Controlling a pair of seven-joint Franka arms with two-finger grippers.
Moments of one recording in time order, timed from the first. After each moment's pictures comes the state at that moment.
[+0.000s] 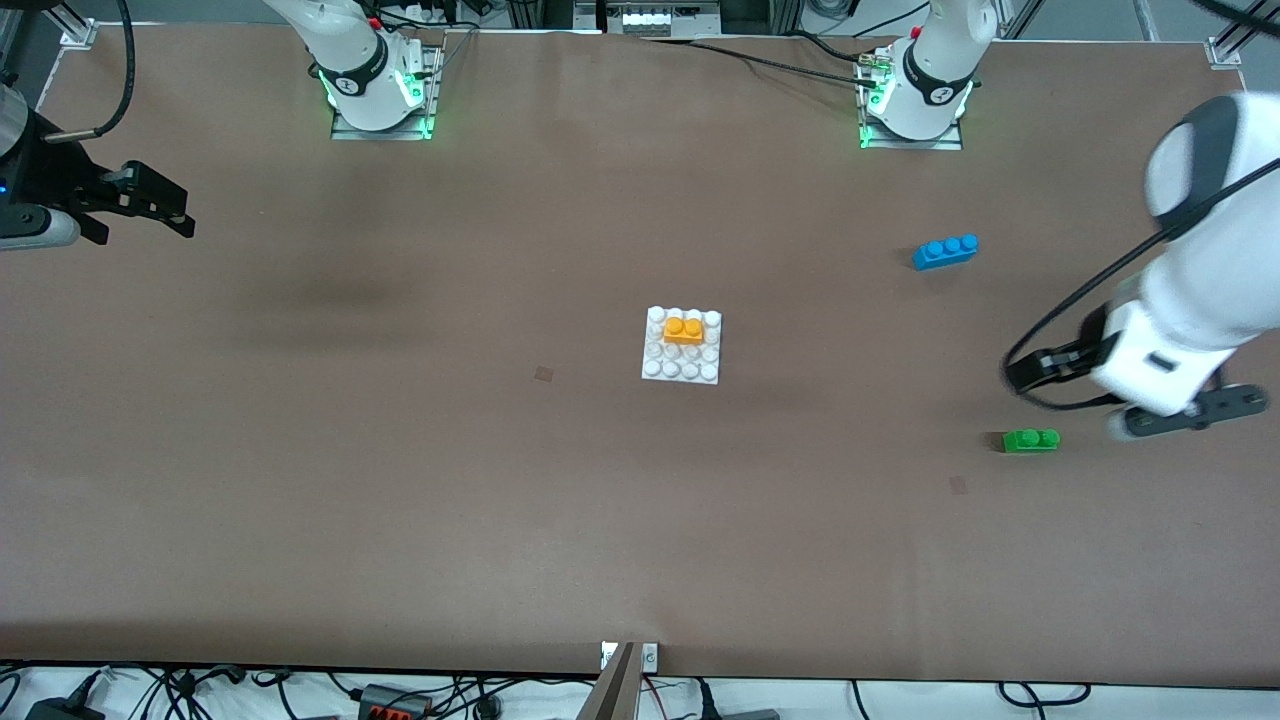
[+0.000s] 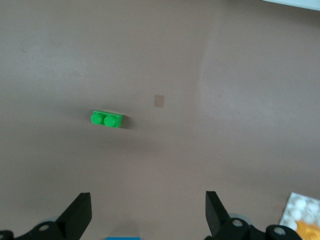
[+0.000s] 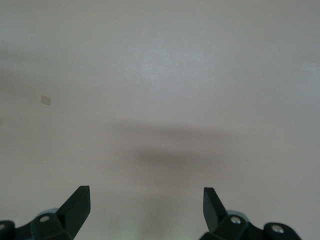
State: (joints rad) left arm 0.17 0.30 -0.29 -1.43 0.12 1.72 -0.33; right arm -0.02 -0.06 0.02 -1.70 0.02 1.62 -0.09
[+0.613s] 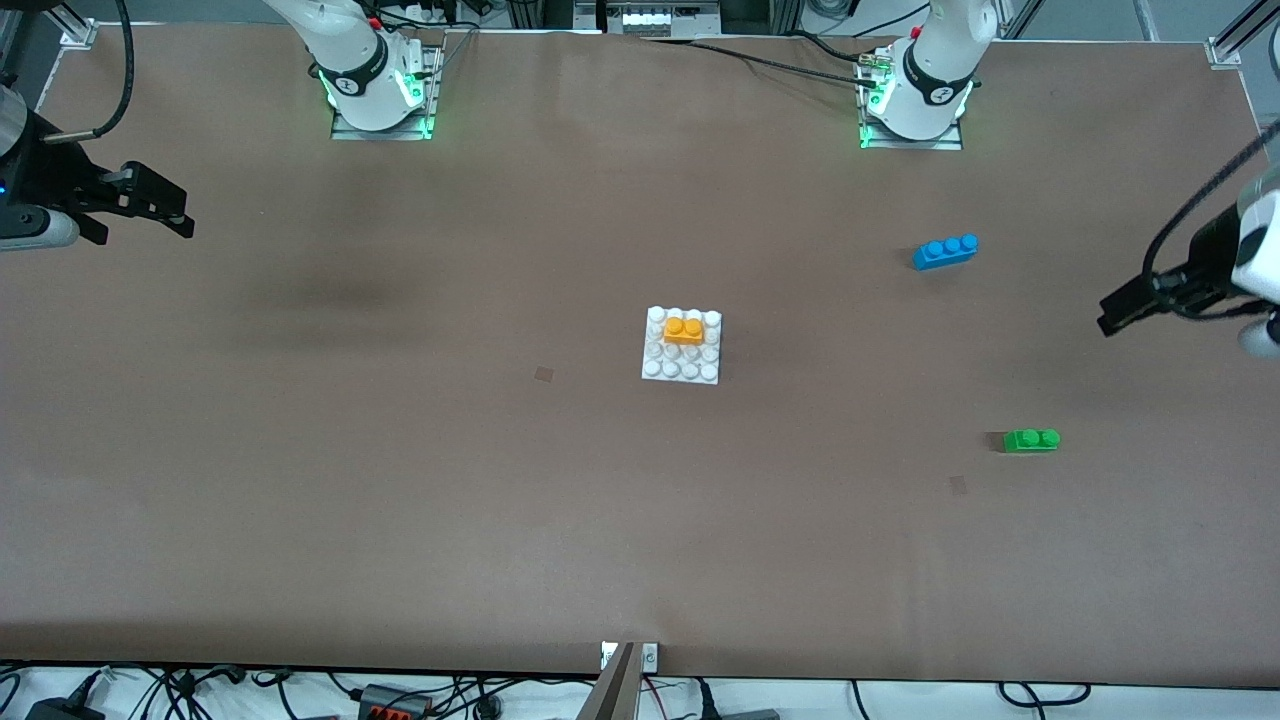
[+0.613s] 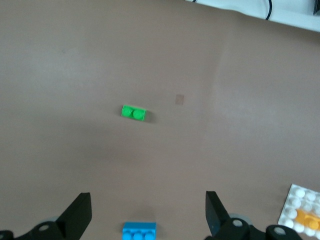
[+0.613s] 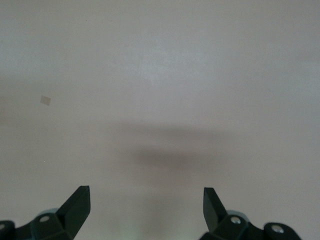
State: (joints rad) left arm 0.17 0.08 -0.19 -1.56 0.06 1.69 -0.28; right arm -0.02 -0.06 0.02 -1.70 0.02 1.62 -0.09
